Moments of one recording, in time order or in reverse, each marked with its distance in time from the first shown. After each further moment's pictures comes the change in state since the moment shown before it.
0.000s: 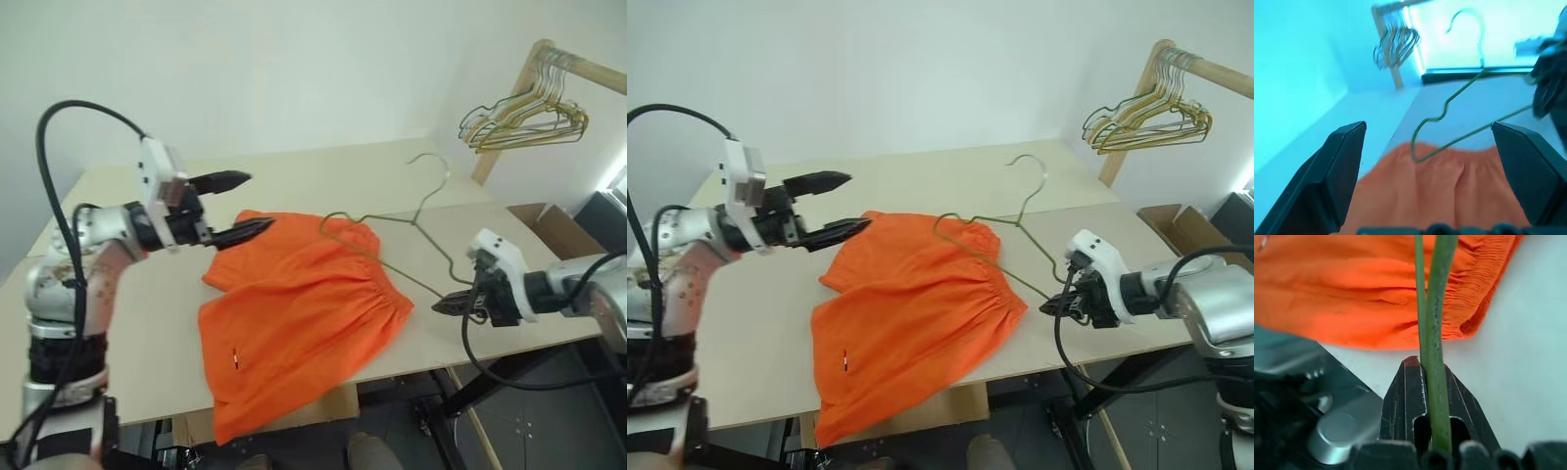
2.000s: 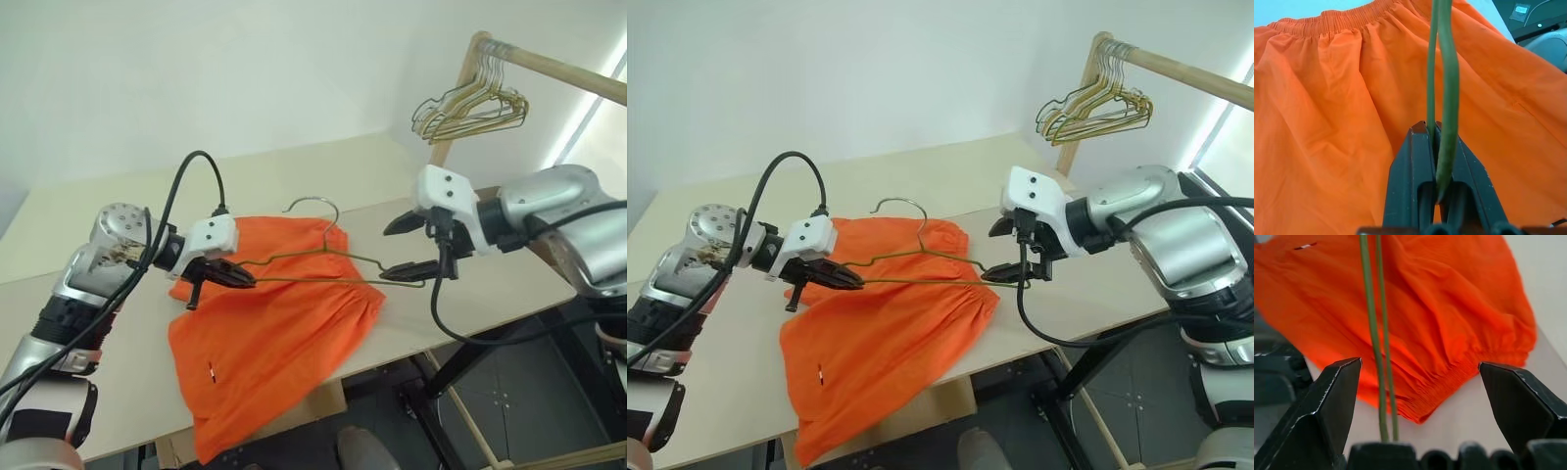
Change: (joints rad) left arm -0.139 0.269 -0.424 0.451 0.479 -0.264 -0.624; right arm -0.483 0.040 0.383 0.017 -0.108 -0.491 0.158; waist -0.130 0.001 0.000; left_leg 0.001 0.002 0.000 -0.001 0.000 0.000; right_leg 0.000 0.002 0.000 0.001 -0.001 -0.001
